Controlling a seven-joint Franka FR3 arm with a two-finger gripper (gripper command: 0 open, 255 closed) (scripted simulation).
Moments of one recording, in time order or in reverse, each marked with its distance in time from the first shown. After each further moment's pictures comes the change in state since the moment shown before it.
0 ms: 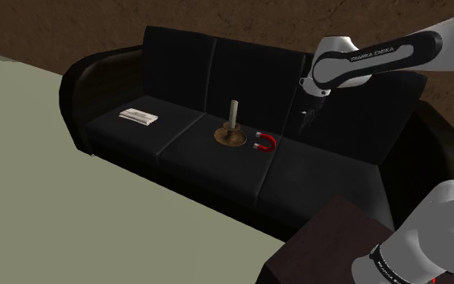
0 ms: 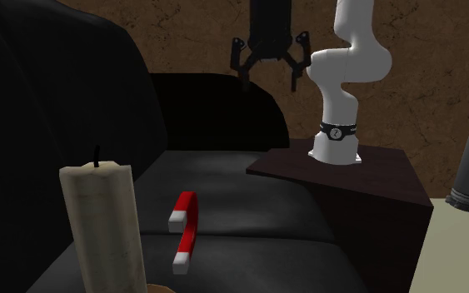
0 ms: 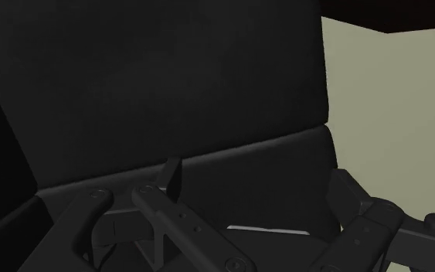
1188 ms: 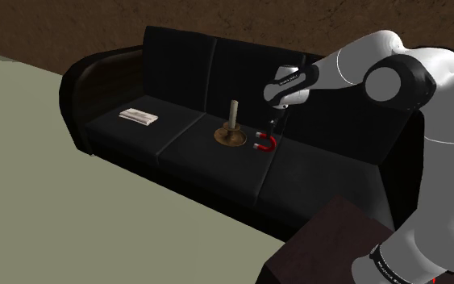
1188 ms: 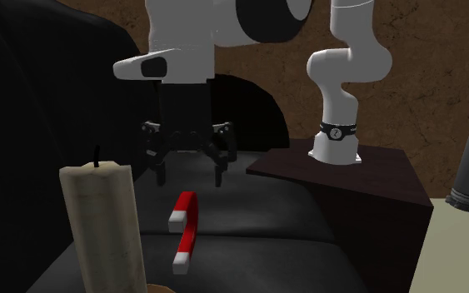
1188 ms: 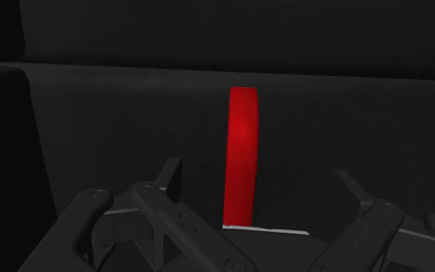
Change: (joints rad) arm -0.076 0.728 0.011 0.540 0.210 0.187 -0.442
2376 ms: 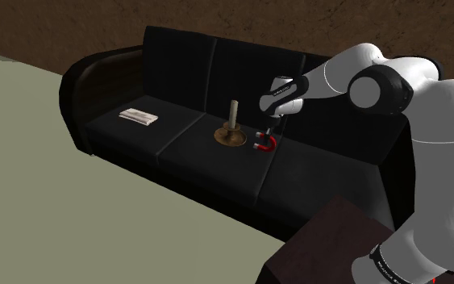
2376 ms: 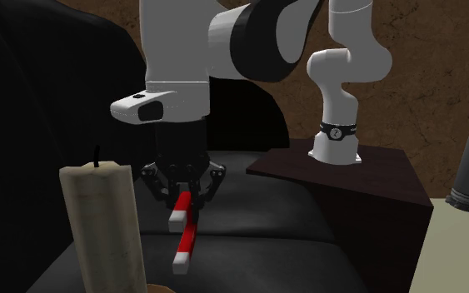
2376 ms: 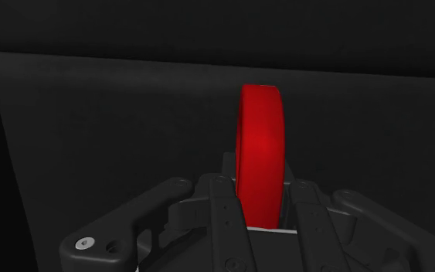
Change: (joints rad) arm -0.020 0.108 0.023 0.035 0.028 0.074 -0.032
